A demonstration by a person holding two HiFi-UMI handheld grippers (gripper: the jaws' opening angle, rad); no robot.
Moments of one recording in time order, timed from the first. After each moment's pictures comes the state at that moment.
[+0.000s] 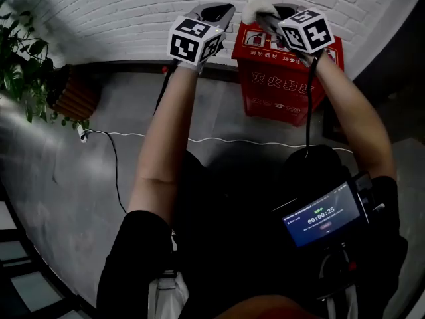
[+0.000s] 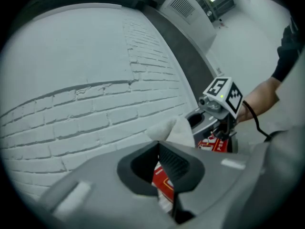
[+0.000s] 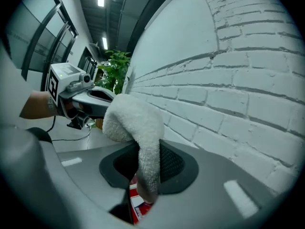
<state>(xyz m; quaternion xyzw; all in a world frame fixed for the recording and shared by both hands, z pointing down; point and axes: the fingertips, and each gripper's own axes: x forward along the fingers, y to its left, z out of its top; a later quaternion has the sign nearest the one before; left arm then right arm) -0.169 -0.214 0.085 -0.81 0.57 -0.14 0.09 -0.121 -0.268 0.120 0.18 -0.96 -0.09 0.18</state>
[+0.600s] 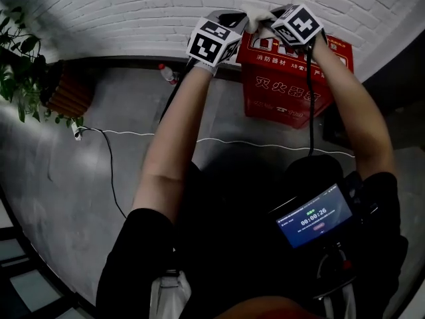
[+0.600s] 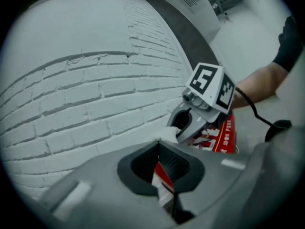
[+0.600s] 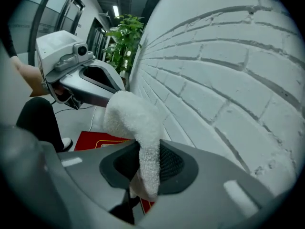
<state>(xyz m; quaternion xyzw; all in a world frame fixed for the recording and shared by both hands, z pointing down) -0.181 -0.270 0.162 -0.81 0.56 -0.18 0.04 -0.157 -0.323 0.211 0.12 -0.91 -0.13 0.37</state>
